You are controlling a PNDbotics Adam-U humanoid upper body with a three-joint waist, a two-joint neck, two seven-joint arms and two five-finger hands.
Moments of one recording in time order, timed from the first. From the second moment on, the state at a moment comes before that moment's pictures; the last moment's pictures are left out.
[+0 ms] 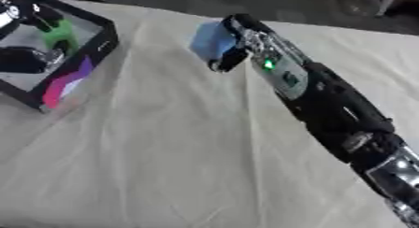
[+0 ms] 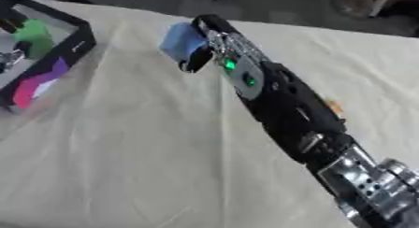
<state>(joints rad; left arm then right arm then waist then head) -0.53 0.88 -0.25 -1.68 -0.22 0.19 -0.27 -1.08 -0.09 0.46 -1.00 0.58 0.40 0.14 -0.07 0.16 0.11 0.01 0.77</state>
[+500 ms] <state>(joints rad) -0.59 0.82 -0.32 -1.74 -0.27 0.18 -0.33 -1.07 -0.03 0.46 -1.01 0.61 0.34 0.13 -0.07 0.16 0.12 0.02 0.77</state>
